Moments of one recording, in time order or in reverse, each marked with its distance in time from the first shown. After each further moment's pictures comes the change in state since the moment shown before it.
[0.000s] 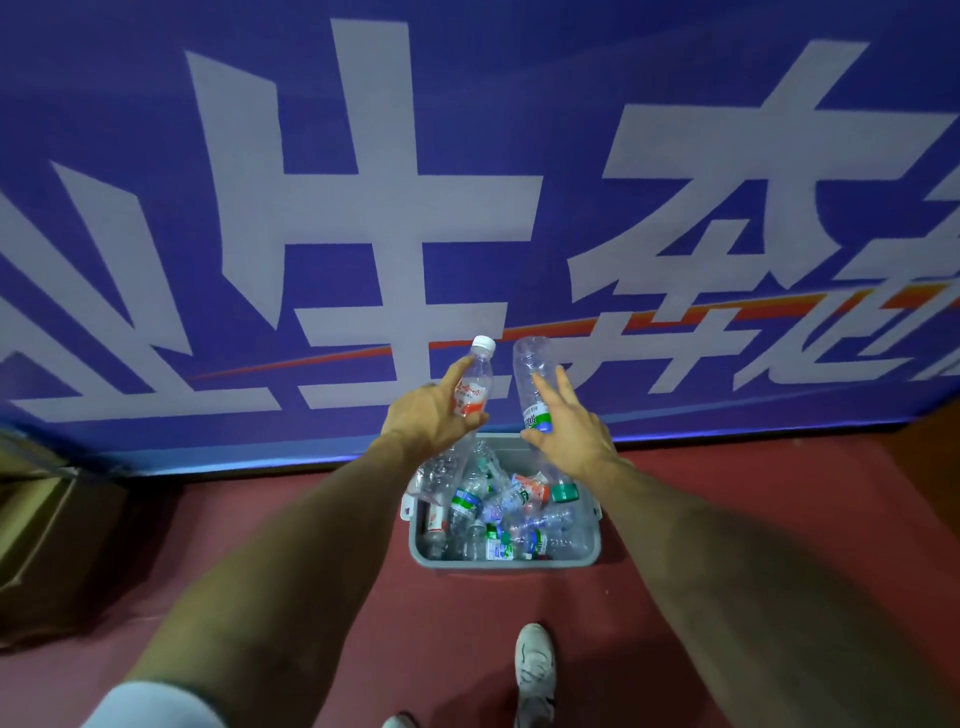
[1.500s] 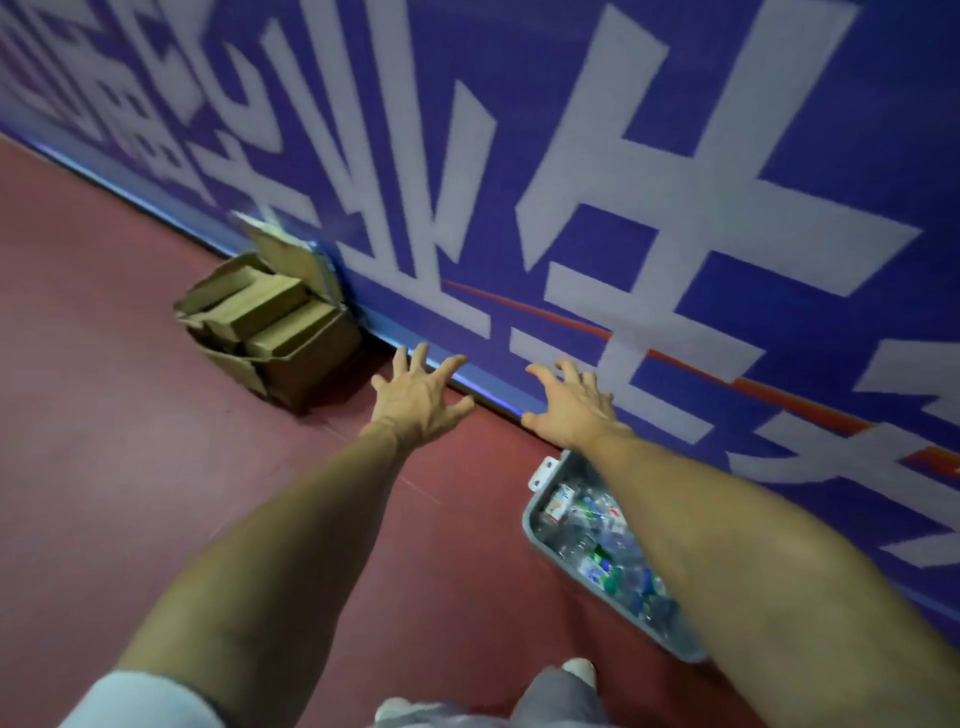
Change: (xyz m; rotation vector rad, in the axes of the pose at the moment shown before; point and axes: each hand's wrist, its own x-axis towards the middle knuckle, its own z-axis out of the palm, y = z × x) left_hand -0.168 -0.154 -0.018 0.079 0.251 -0.665; right_hand 0.009 -0.192 0.084 -0.414 -0.308 -0.579
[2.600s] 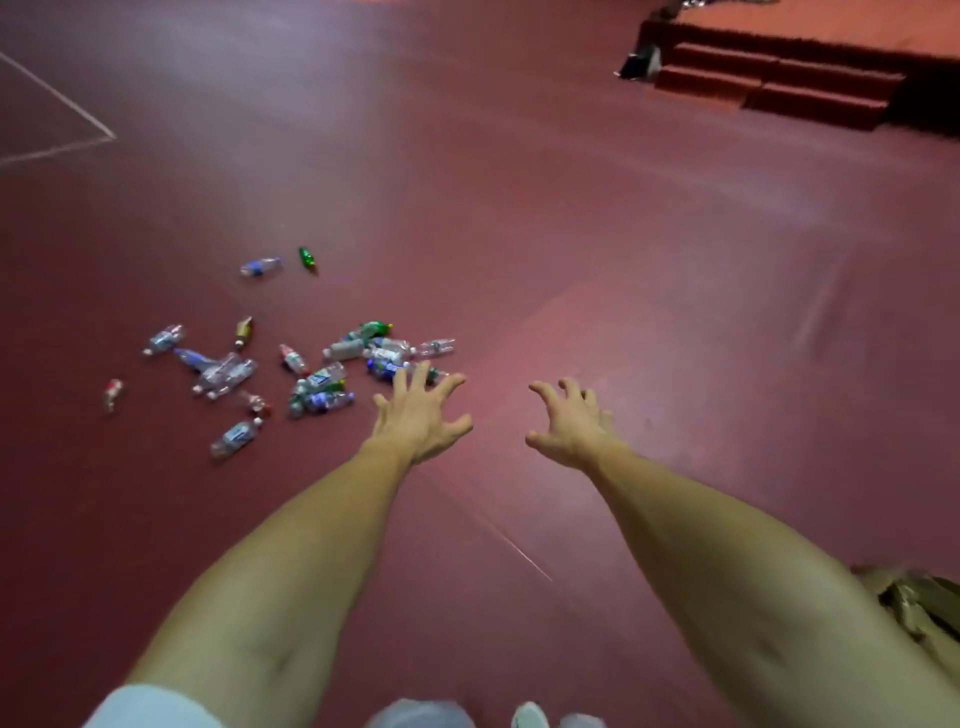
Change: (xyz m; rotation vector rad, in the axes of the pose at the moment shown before) left_hand -0.479 -0.598 -0.087 -0.319 0.426 -1.674; right_hand -0.130 -0.878 0.238 -0.567 -0.317 -1.614
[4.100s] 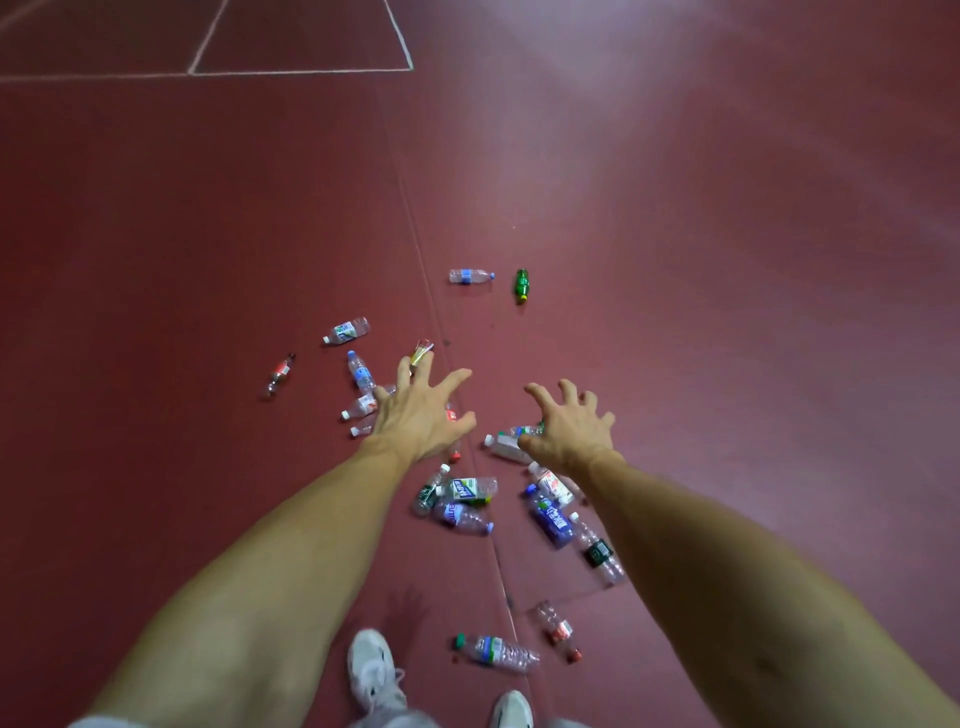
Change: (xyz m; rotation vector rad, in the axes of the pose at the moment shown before) left_hand 0.518 -0.503 -0.177 -0.067 0.083 -0.562; right_hand 0.694 -0.500 -0.036 -0.254 -0.110 -0.516
